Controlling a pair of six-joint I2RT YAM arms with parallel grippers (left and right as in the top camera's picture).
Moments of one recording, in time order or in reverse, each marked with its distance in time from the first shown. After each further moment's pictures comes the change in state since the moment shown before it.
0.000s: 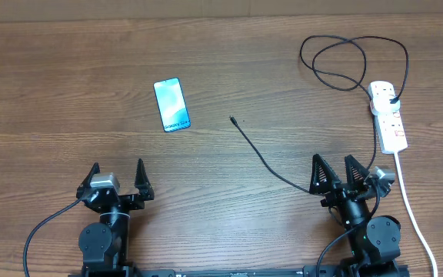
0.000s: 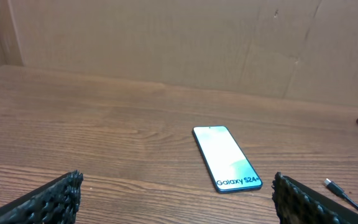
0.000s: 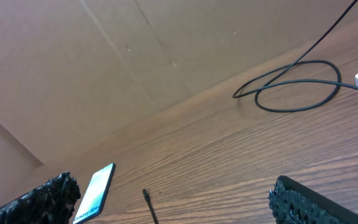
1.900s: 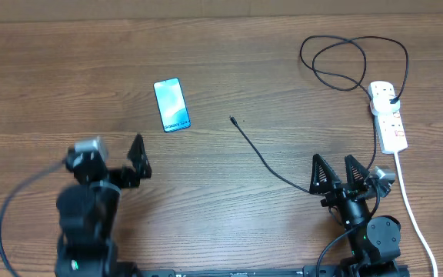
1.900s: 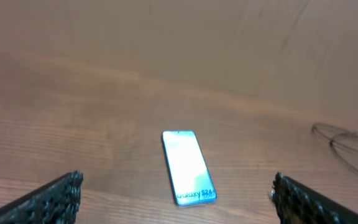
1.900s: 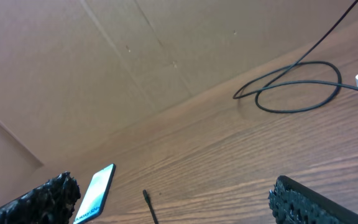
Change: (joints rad) left arm -0.018 0.554 0.483 -0.120 0.077 -0.121; right arm 0.000 0.000 -0.001 0.004 0.000 0.000
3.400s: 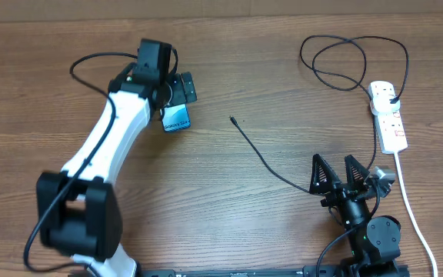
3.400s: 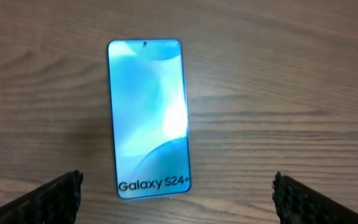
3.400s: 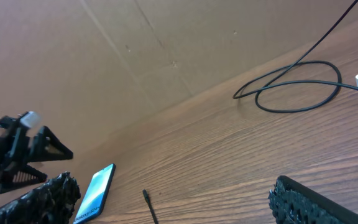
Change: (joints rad) left arm -0.226 1.261 0.958 -0.496 -0.090 -0.201; right arm 0.000 0.000 0.000 0.001 0.000 0.000
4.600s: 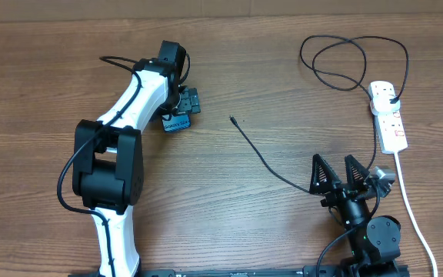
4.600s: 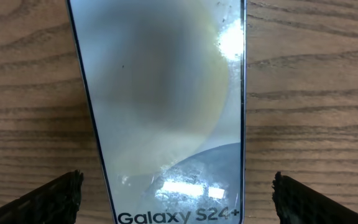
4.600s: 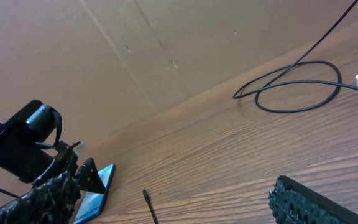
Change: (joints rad) left arm -0.008 0.331 0.198 -0.193 -0.021 0.052; right arm 0.000 0.000 0.000 0.000 0.000 0.000
